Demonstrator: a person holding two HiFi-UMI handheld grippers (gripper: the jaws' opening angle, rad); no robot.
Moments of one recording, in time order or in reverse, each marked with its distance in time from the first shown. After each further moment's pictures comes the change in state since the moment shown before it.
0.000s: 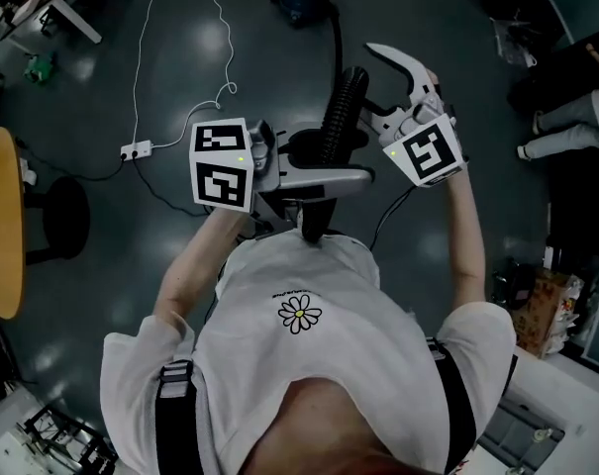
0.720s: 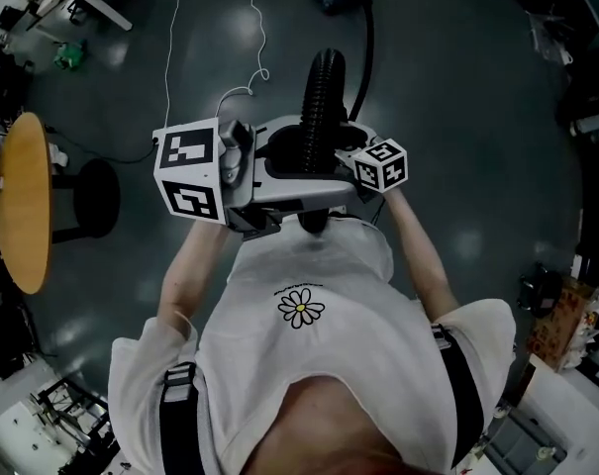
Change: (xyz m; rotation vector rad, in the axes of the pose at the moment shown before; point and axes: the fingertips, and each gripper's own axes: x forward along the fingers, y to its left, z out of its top) left arm -0.012 -0.021 0.001 0.114 0.053 0.064; right arm 0.073 0.204 -0.181 1.054 0.109 0.217
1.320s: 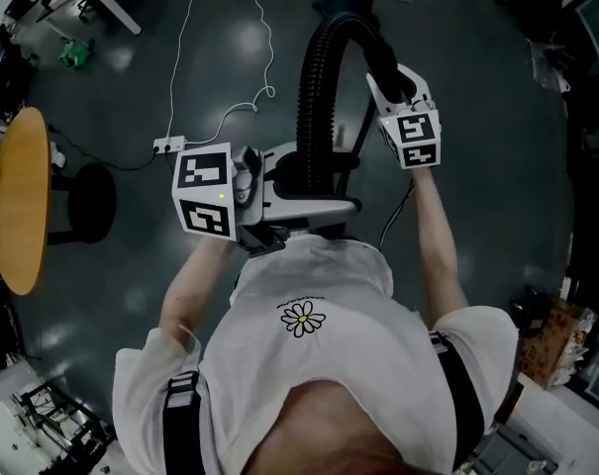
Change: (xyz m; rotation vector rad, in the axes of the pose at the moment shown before) left arm -0.058 0.002 0.010 -0.012 -0.072 0.014; right arm -0.031 -0.036 0.225 -0.627 -0.187 -0.480
